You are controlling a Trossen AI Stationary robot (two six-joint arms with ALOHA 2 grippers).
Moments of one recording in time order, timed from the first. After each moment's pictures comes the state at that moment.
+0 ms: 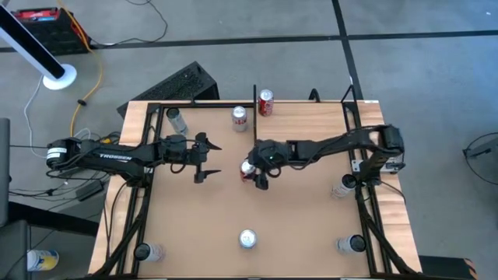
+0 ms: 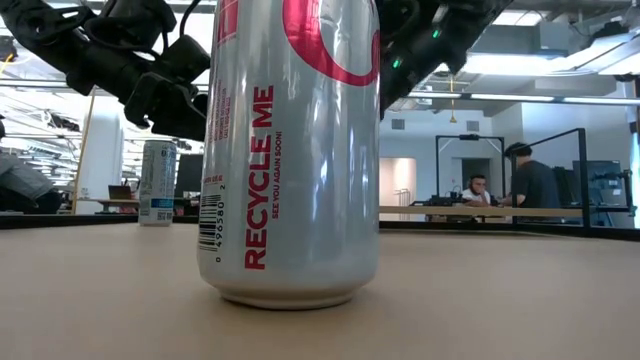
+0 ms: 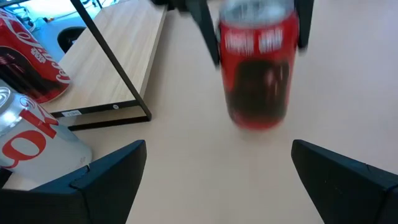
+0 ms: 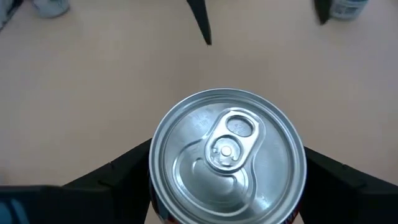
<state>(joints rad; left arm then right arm) 0.21 1.05 0.35 0.35 0.06 0.27 -0.03 1.70 1.09 -0.01 -0.05 0.02</state>
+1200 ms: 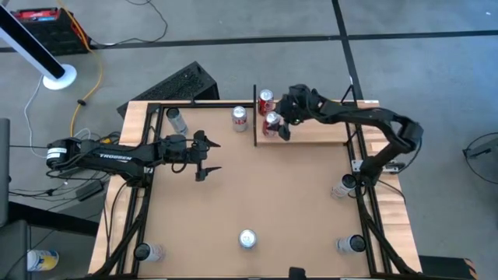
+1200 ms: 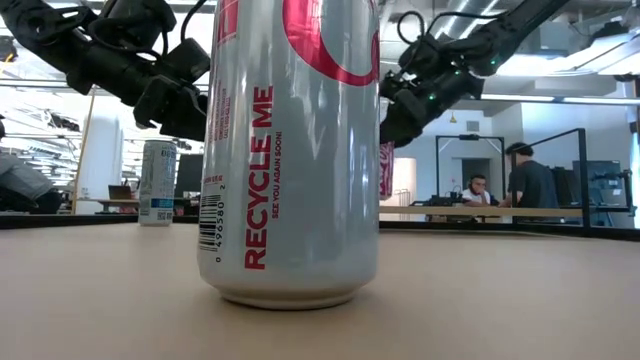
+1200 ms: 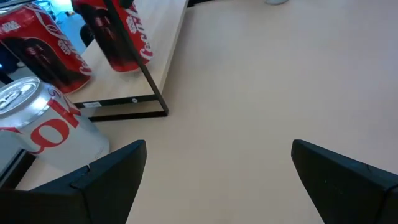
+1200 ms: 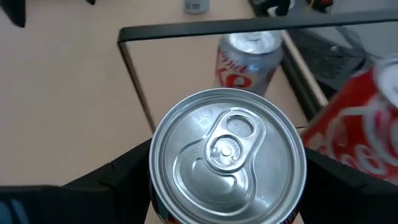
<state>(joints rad) 0.21 1.05 0.35 0.36 0.00 0.25 -0.61 1.56 1.00 -0.07 -0.37 -0.29</state>
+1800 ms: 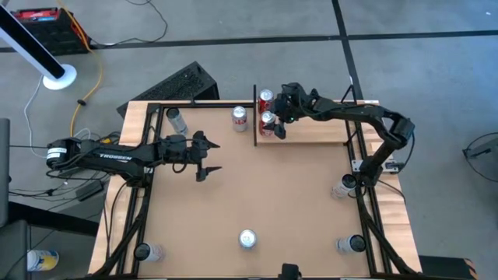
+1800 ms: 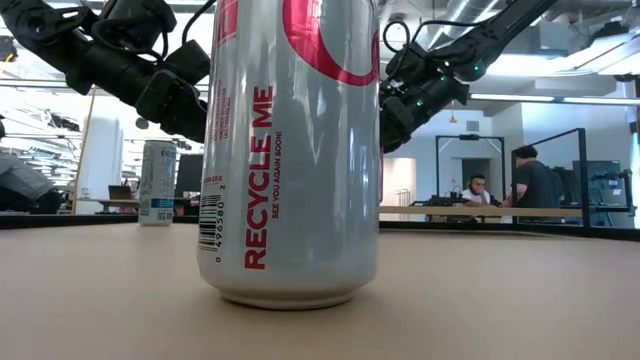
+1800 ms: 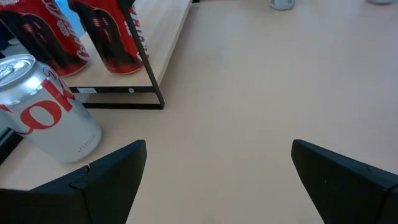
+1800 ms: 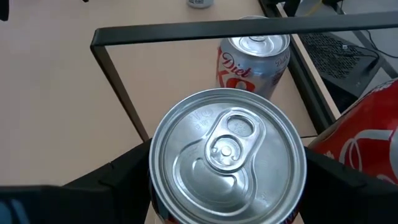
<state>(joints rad) 0.21 1.05 0.35 0.35 -0.01 0.14 -0.61 1.65 1.08 -0.09 -0.38 -0.32</state>
